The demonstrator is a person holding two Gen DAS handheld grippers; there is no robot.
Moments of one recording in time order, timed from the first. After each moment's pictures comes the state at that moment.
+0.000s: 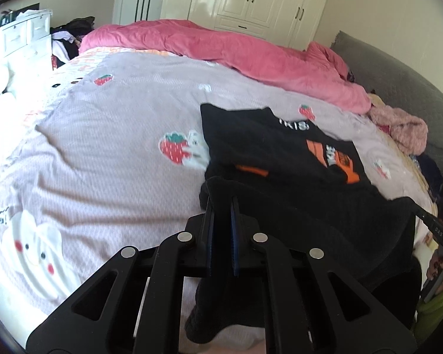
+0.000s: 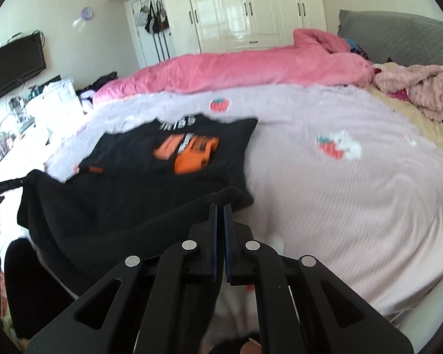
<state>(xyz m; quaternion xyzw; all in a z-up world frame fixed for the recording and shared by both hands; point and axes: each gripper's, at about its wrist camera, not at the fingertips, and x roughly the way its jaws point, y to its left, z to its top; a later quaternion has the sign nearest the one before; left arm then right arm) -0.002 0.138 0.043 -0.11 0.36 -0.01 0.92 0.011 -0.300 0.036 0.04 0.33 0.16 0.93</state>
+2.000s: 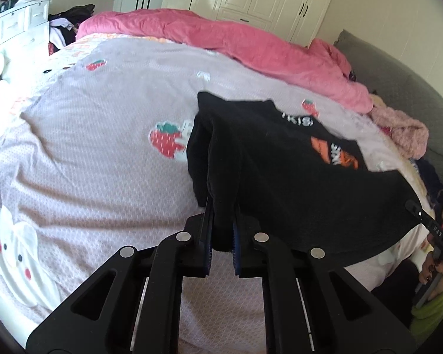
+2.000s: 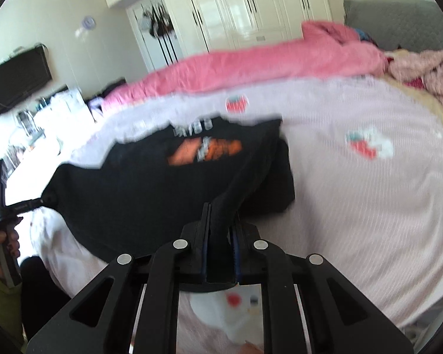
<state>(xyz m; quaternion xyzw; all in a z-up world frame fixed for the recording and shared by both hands) 0.017 0.137 0.025 -0.13 0.38 -0.02 0.92 0.038 -0.273 0.029 0.08 0.32 0.19 0.92</state>
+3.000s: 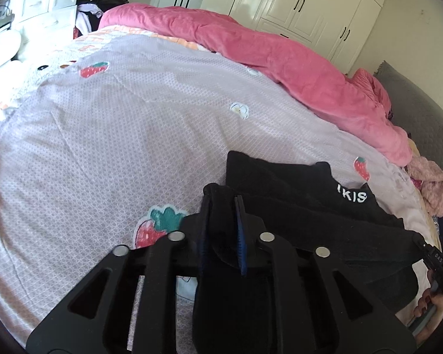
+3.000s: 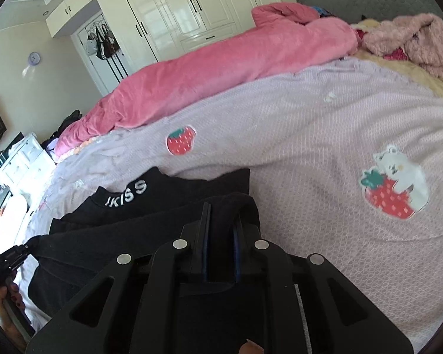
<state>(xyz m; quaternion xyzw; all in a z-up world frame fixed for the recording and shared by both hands) 0.157 0.169 -0.004 -0.19 0.37 0.06 0.91 0.210 -0.281 -0.002 0.17 0.36 0.09 0.91</state>
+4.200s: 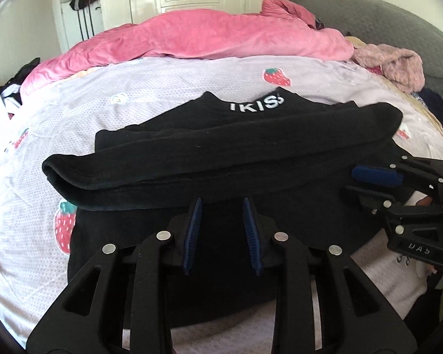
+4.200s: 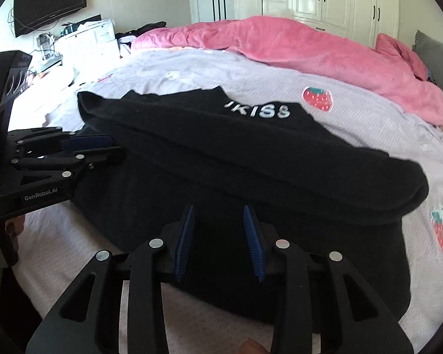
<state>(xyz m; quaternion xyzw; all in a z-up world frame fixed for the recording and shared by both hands) 0.134 0.036 -0.015 0.04 0.39 -0.08 0.91 0.144 -0.140 -0.009 -0.08 0.38 0.26 0.89</state>
